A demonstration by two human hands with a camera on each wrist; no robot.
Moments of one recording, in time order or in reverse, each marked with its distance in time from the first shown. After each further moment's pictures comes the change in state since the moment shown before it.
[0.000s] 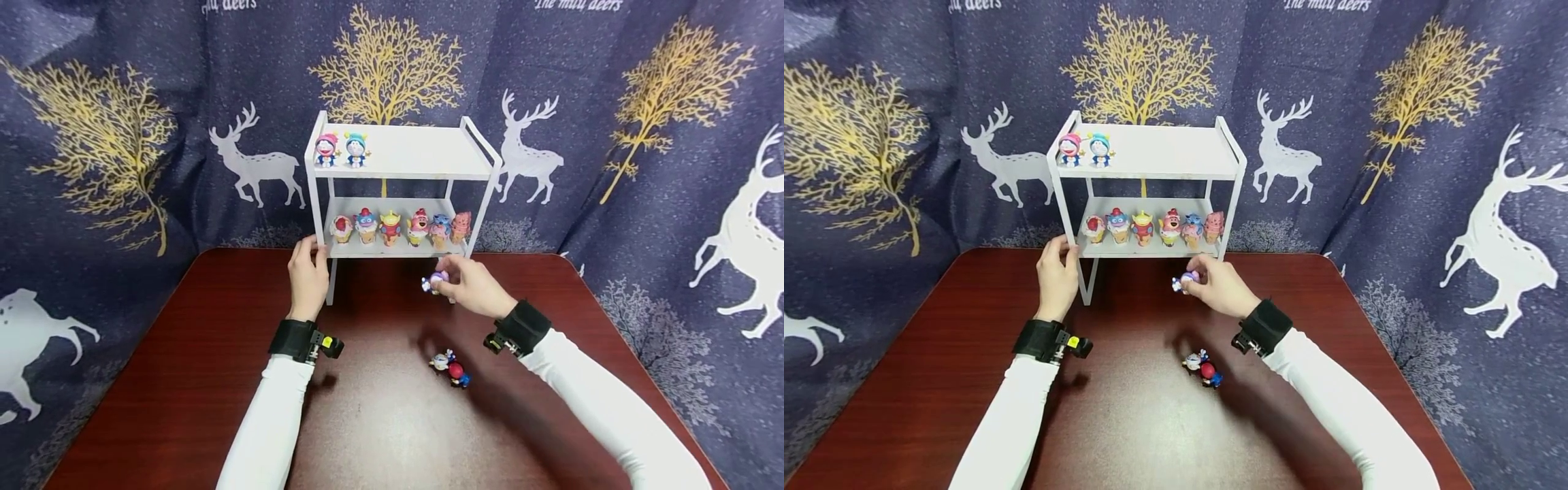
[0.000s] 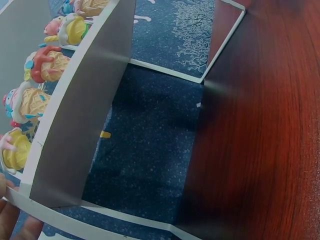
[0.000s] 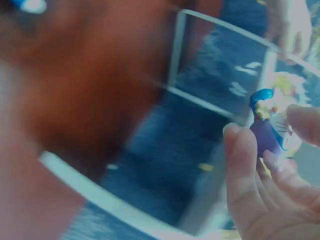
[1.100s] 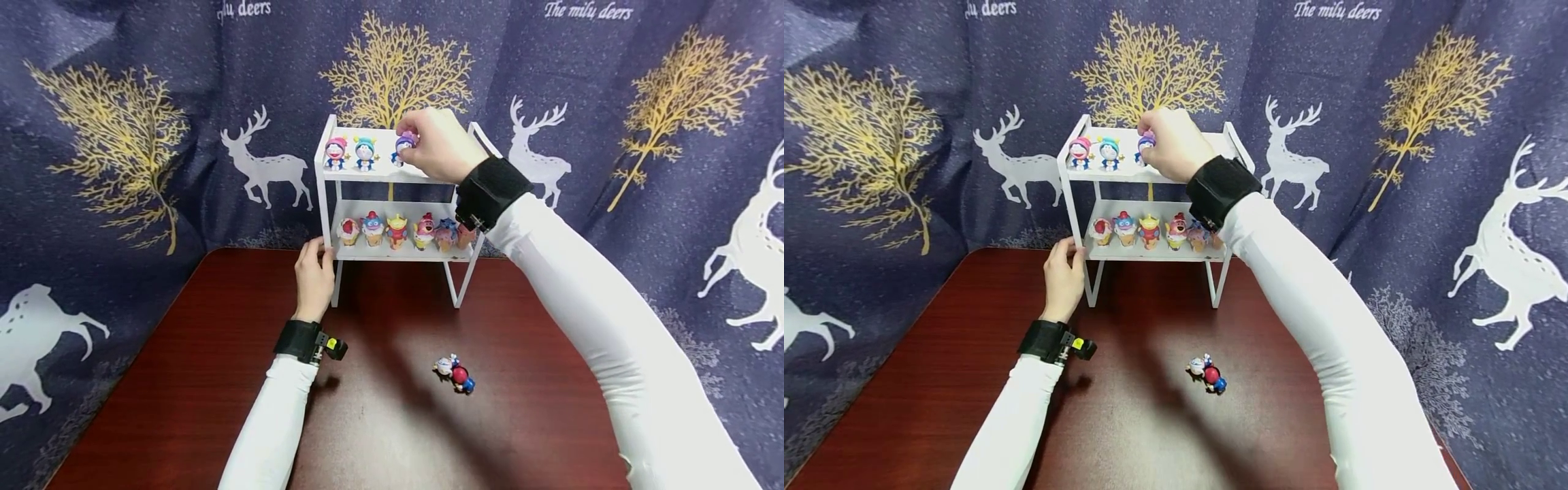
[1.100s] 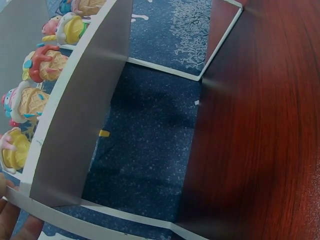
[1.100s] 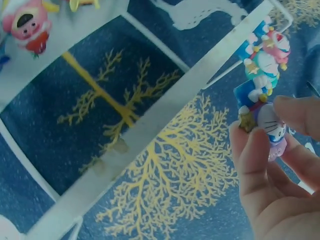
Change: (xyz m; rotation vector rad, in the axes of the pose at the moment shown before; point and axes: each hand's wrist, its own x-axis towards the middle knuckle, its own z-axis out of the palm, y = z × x) left_hand 0.001 0.005 -0.003 0.008 -0.013 -0.008; right_hand 0.133 -0.181 -0.103 -0.419 0.083 -0.183
